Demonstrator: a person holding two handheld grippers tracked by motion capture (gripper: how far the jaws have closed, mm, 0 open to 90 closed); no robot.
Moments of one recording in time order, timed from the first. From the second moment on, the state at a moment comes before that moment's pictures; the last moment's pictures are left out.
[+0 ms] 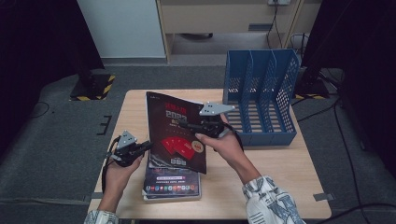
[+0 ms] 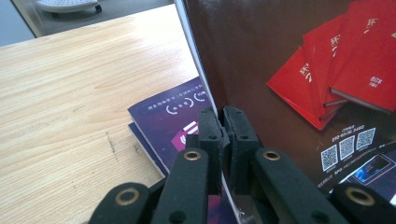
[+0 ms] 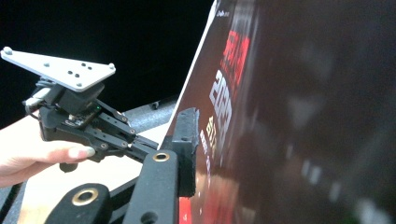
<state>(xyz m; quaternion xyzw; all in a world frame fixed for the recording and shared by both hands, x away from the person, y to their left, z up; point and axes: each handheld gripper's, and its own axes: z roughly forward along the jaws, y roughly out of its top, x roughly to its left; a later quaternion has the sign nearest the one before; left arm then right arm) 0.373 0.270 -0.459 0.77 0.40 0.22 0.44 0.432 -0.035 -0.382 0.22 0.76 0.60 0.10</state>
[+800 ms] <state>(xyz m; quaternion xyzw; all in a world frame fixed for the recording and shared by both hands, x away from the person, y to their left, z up) 0.382 0.284 -0.476 0.74 0.46 0.21 0.44 0.439 -0.033 -0.356 0.22 0.76 0.61 0.10</state>
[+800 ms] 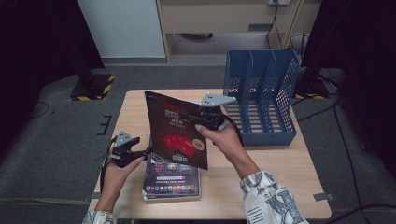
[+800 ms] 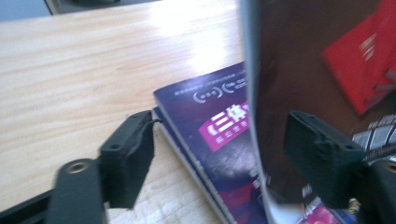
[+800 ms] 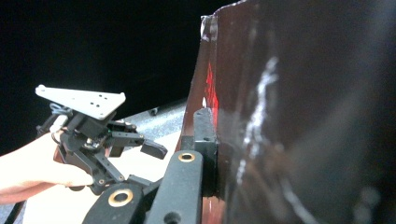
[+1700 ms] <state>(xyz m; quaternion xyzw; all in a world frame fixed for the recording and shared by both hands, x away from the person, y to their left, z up) 0.384 0.329 -0.511 0.72 0.54 0.23 0.36 0.453 -0.054 -0.326 0.27 0.72 0.61 0.18</state>
